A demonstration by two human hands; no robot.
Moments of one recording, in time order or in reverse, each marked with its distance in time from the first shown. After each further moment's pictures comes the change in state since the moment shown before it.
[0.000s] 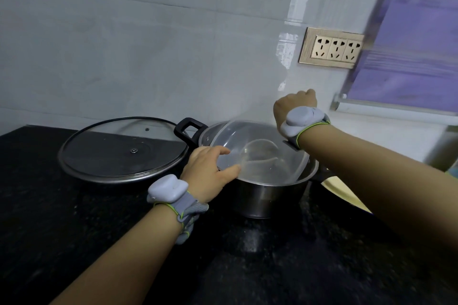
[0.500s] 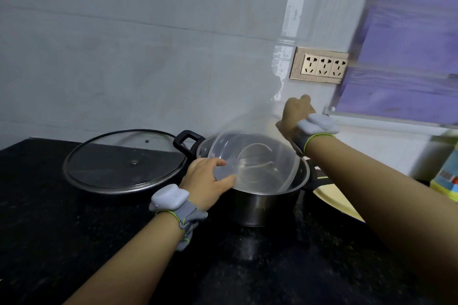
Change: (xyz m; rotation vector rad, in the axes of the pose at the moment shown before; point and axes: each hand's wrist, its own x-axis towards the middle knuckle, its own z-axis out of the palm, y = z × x) left_hand 0.001 0.001 0.000 0.017 -0.001 -0.025; right_hand -0.001 0.023 0.006 0.594 0.147 0.138
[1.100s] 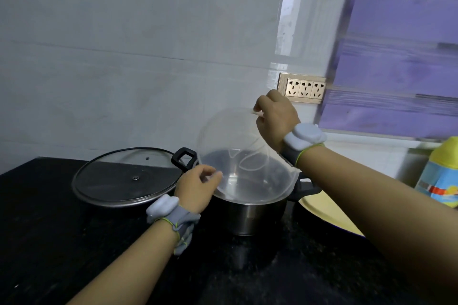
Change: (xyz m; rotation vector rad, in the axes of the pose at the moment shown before) left_hand -0.014 0.032 -0.022 -0.248 0.211 -0.095; right_hand -0.025 -0.012 -0.046 0.218 0.479 -0.490
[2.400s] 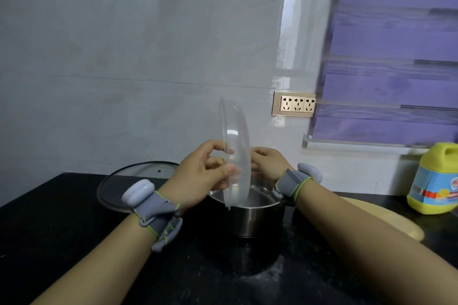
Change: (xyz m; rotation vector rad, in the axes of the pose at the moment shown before) left_hand -0.058 0.110 -0.080 -0.521 -0.393 0.157; right_hand -0.052 -0.031 -0.013 1.229 -0.382 0.874
